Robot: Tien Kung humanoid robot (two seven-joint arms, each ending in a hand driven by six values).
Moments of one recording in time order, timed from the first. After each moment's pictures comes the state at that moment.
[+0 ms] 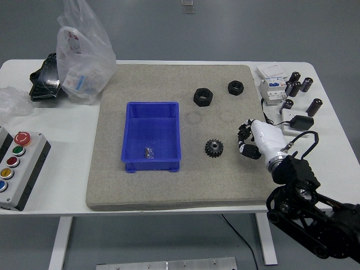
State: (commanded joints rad) left arm -0.03 0.08 -1.53 -0.18 1.63 0.13 0.09; right arm 0.41 -0.34 0.68 1.46 -1.95 -0.38 -0.65
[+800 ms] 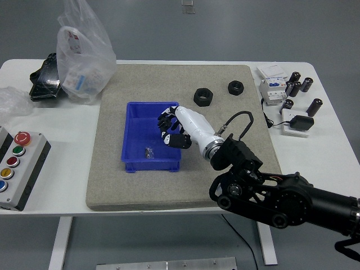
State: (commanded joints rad) left arm -0.04 0.08 -1.52 -0.18 1.63 0.13 0.11; right arm 0.74 -0.19 0.35 1.41 -1.56 -0.42 -0.51
